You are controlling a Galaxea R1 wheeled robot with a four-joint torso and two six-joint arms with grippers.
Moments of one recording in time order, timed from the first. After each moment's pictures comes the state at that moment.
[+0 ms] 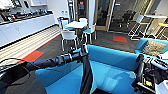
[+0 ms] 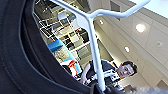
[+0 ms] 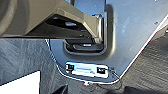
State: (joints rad) left arm 0.15 2.50 -1.49 0.87 -0.23 -1.63; right arm -1.61 3.04 -2.65 -0.45 0.16 0.32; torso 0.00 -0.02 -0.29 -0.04
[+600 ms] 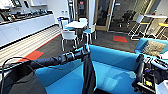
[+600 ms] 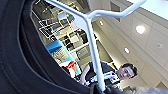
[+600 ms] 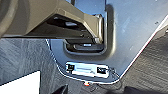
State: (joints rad) left arm 0.13 2.57 -1.55 0.86 -0.23 -1.65; right arm -1.61 3.04 -2.65 -0.45 0.16 0.32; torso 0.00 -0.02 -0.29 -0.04
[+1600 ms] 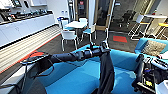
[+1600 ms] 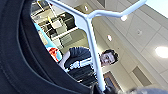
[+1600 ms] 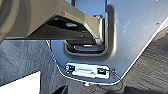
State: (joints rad) left arm 0.07 2.86 -1.63 0.82 -0.22 -1.65; right arm -1.60 3.04 -2.65 -0.45 0.16 0.32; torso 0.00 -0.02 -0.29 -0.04
